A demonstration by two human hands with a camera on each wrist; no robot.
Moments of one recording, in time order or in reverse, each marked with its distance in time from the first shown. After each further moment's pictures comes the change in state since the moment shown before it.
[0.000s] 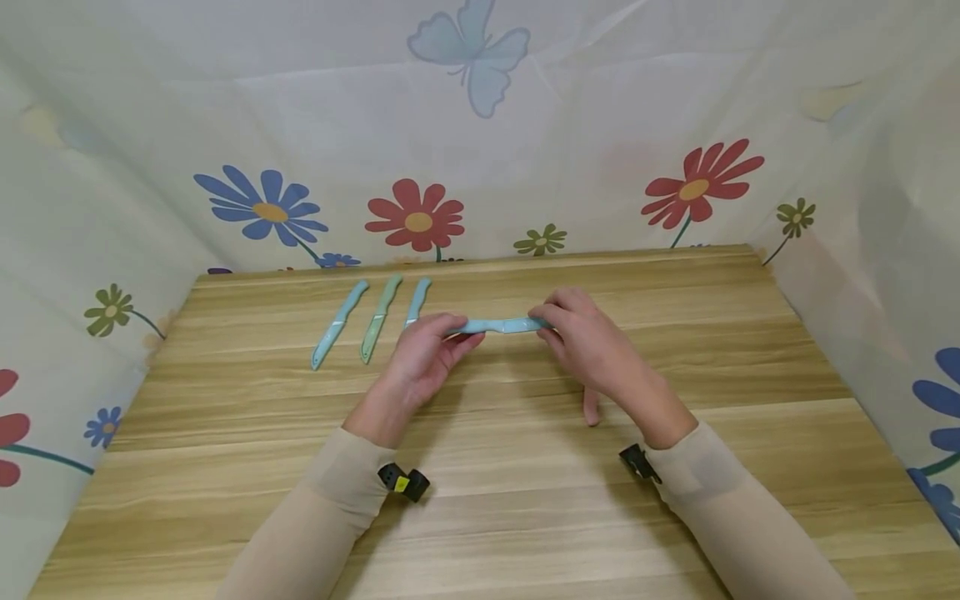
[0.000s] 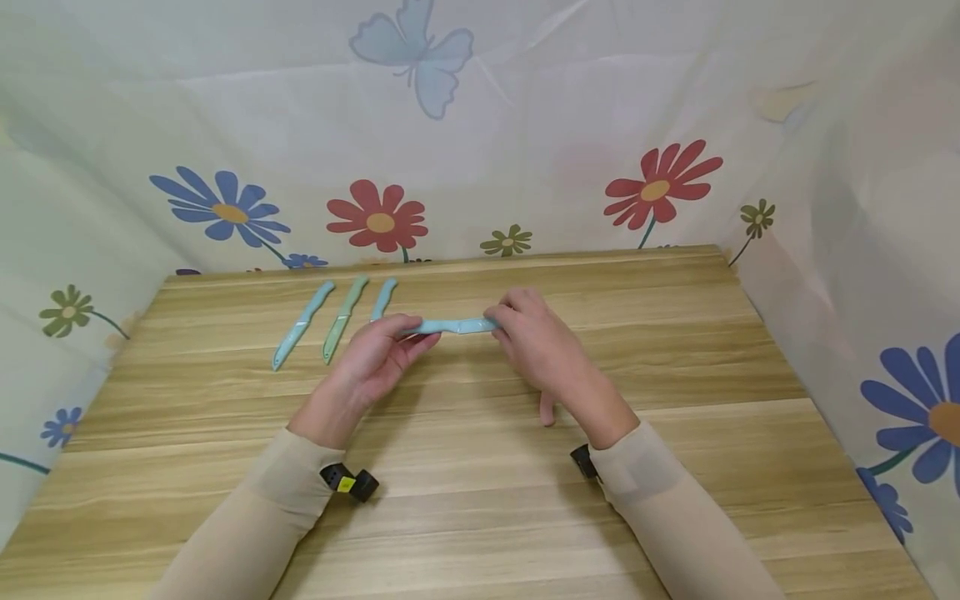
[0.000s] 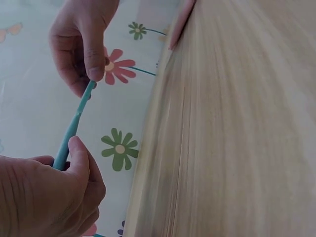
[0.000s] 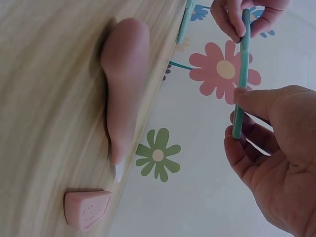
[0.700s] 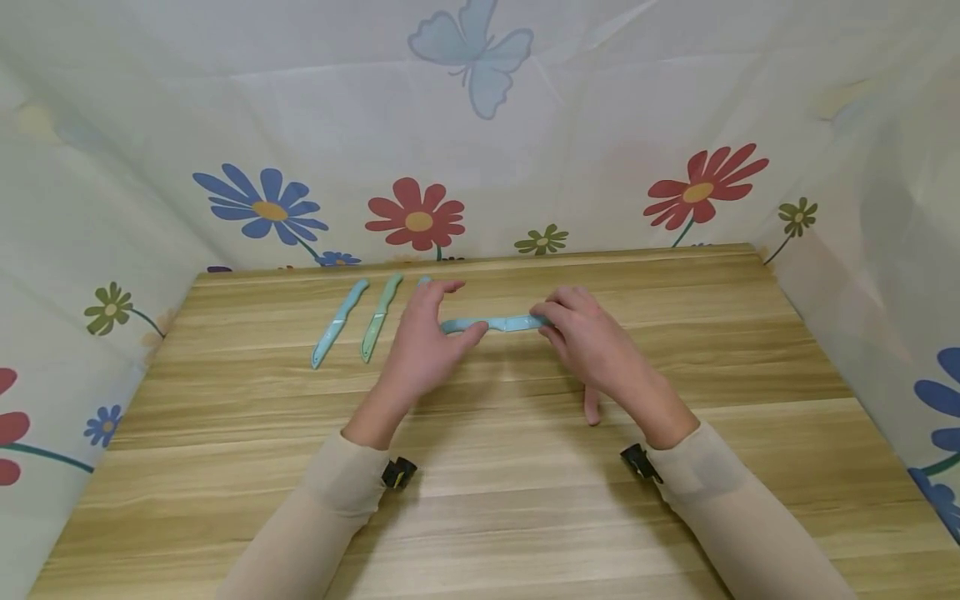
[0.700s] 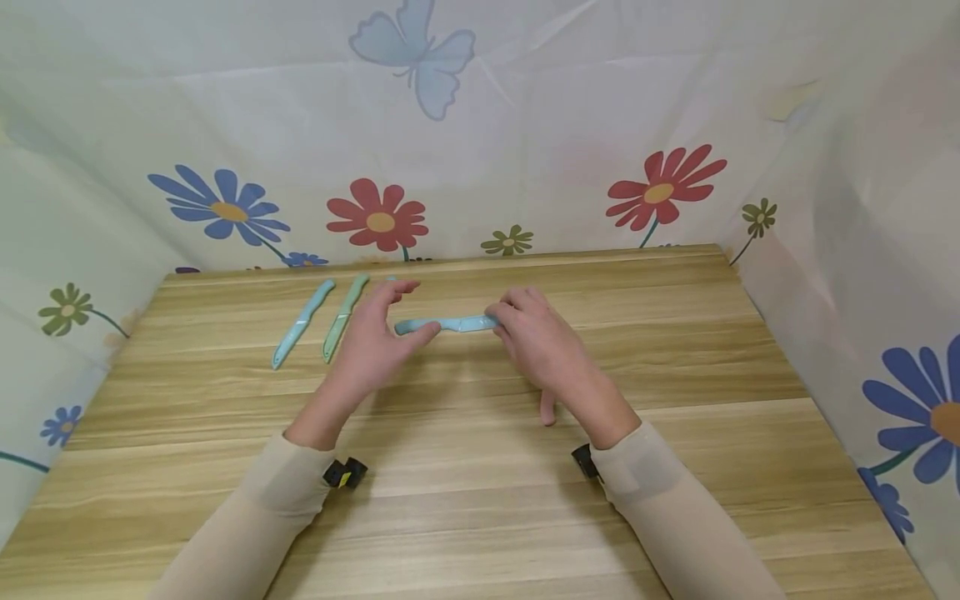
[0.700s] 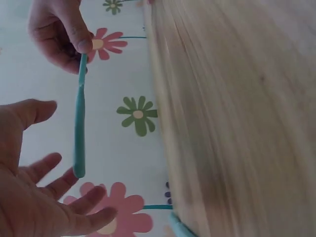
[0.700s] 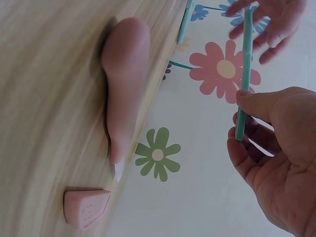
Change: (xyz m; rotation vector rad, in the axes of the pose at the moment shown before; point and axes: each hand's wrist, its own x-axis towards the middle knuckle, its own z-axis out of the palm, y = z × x) left_hand -0.013 0.013 0.005 1.173 0.052 0.557; right_hand 0.002 0.000 -0.001 -0.015 0.016 -0.014
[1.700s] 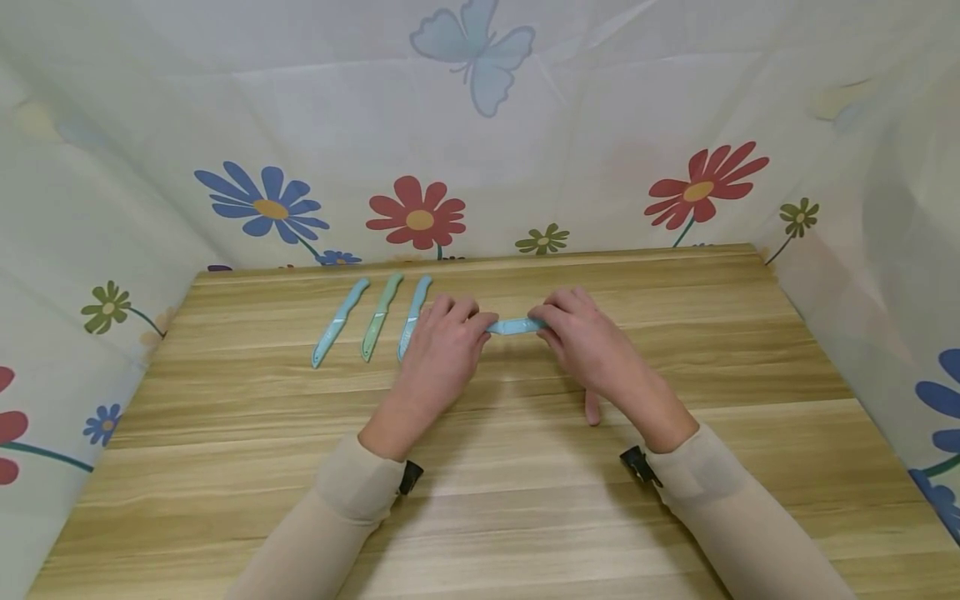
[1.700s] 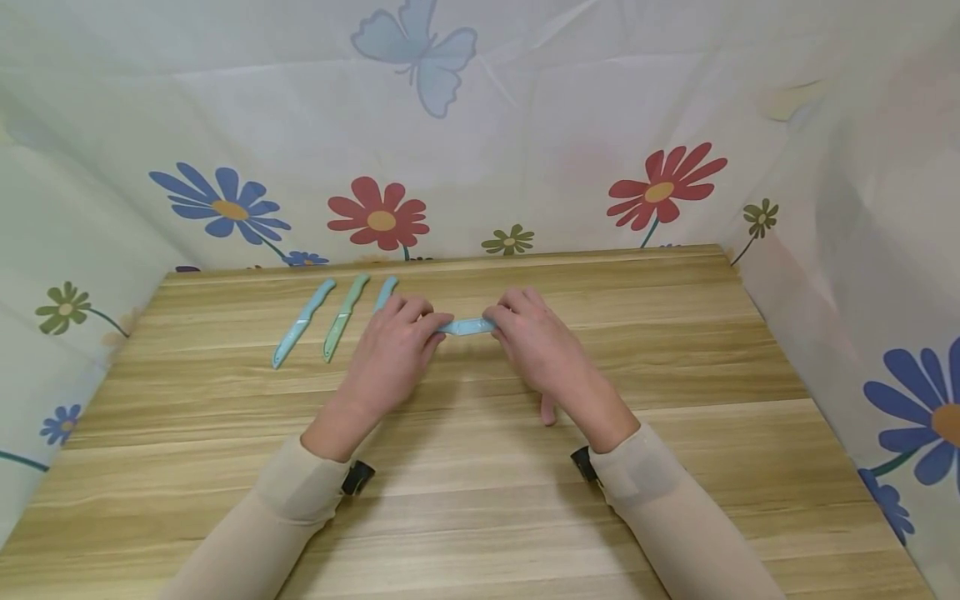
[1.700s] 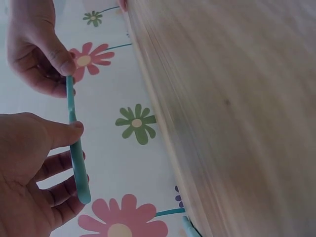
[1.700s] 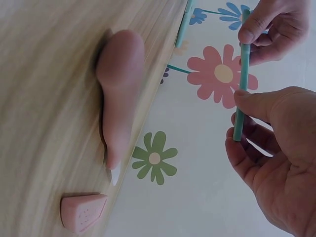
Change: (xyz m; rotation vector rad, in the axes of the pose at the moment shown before) left_hand -0.007 0.006 0.020 0.712 0.068 0.464; right_hand -0.003 -0.004 0.002 -0.025 -0.002 -0.028
